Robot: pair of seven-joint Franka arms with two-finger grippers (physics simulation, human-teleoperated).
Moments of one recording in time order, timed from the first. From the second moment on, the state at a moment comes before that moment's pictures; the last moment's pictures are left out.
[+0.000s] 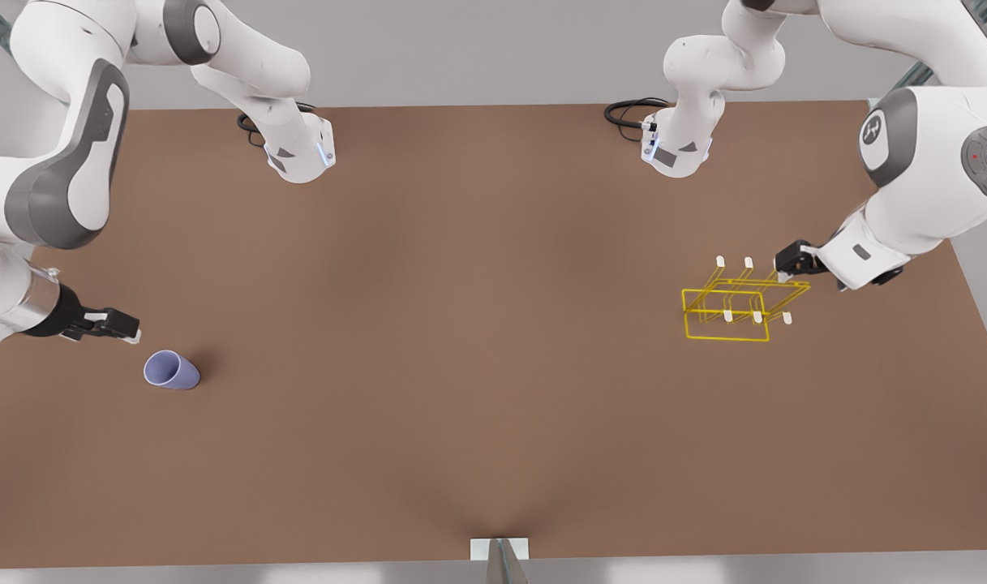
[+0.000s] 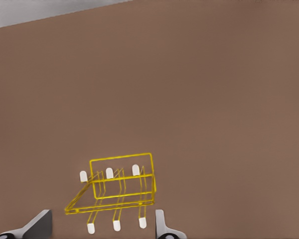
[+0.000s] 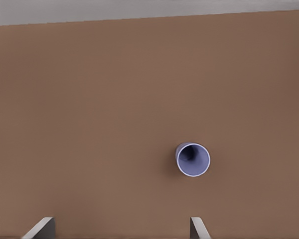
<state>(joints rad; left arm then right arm) -0.07 0.16 0.01 -1.40 0.03 1.51 0.13 -0.14 0.36 0.06 -1.18 -0.03 1.53 -0.03</state>
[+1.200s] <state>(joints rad) -0.07 0.25 0.06 -1.40 0.03 1.59 0.12 -0.11 0.42 -0.11 -1.72 -0.07 2.09 -0.27</state>
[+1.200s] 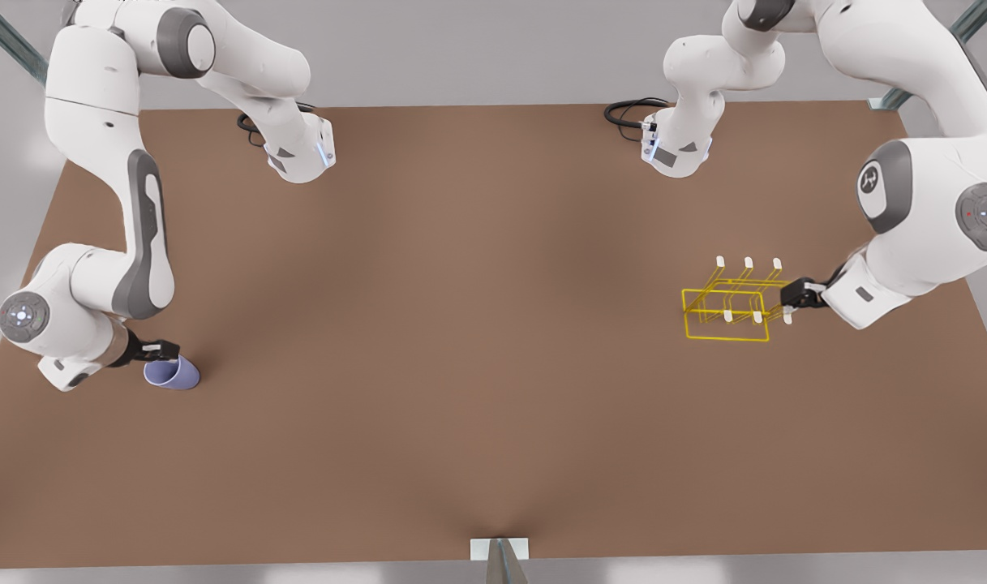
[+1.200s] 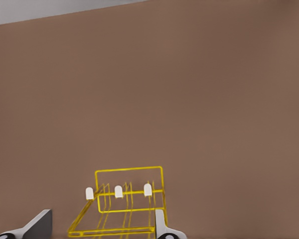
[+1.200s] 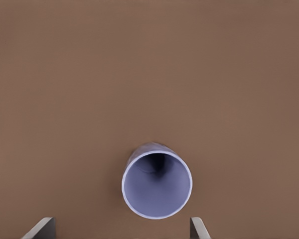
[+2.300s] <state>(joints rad) -0.07 0.26 0.06 -1.40 0.02 1.61 0.12 -0.09 0.51 -0.13 -1.86 0.08 2.28 -0.50</state>
